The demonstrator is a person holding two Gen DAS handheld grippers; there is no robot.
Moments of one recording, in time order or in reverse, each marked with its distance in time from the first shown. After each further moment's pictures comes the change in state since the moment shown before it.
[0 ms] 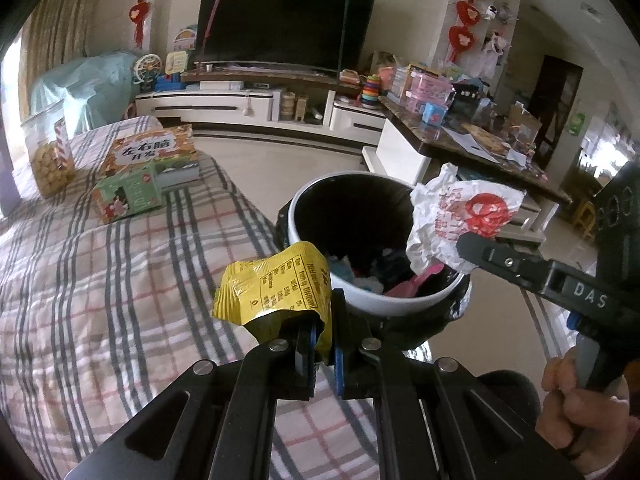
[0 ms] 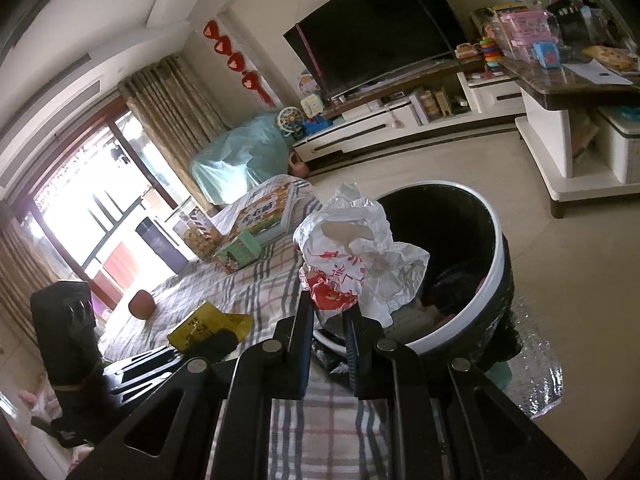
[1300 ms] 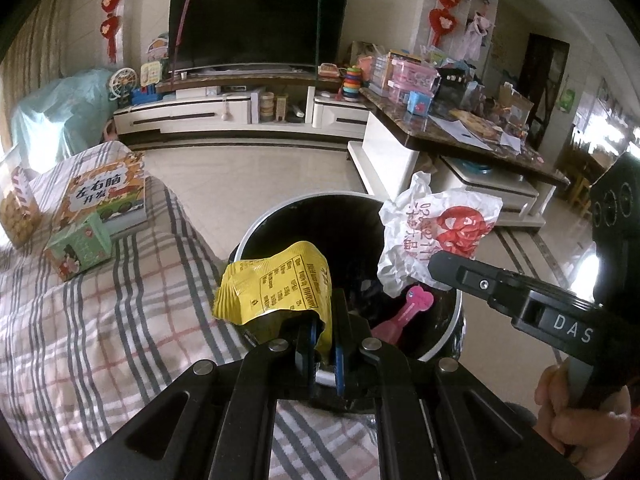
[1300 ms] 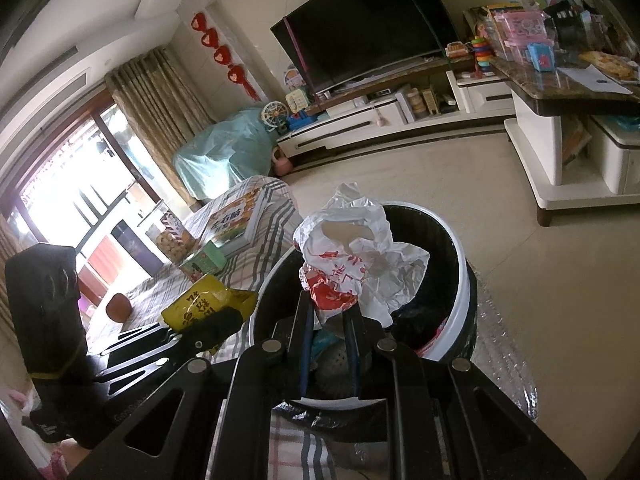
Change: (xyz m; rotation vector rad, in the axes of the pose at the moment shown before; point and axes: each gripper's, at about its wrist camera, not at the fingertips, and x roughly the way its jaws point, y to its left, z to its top) left arm 0.054 -0.046 0.042 0.076 0.024 0.002; right arm 0.015 -0.025 0.023 -0.013 0.024 -0.055
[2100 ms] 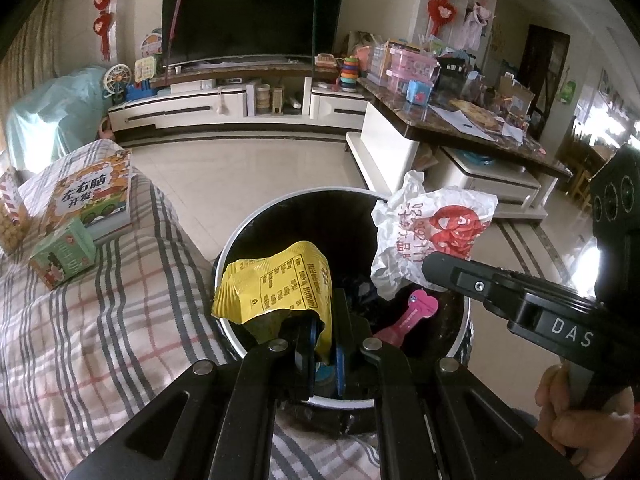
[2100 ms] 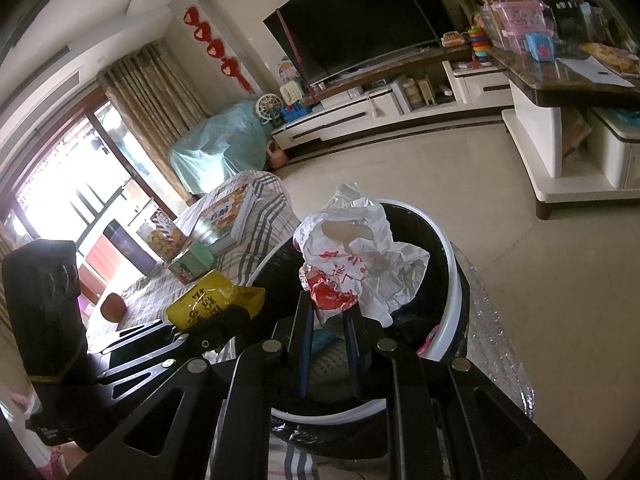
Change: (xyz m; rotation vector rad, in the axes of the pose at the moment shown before) left arm 0.022 -0.011 0.011 0.005 0.033 0.007; right arm 0.014 -0.010 0.004 0.016 0.034 -0.011
